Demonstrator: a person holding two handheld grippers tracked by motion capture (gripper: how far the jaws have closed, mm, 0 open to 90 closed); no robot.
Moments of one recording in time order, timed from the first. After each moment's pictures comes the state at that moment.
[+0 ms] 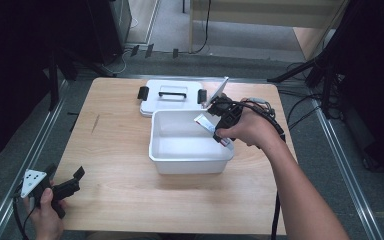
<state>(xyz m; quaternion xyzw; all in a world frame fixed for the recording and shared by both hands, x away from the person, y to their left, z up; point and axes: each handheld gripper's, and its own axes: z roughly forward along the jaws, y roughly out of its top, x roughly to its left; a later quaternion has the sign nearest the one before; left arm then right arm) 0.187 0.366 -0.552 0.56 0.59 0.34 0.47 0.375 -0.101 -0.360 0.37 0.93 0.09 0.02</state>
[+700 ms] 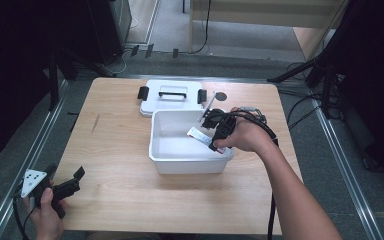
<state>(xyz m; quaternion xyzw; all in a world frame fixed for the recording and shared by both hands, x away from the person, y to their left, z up) 0.187 0.365 -0.552 0.57 0.59 0.34 0.46 0.371 -0.094 -0.394 0.26 0.96 0.09 0.01</state>
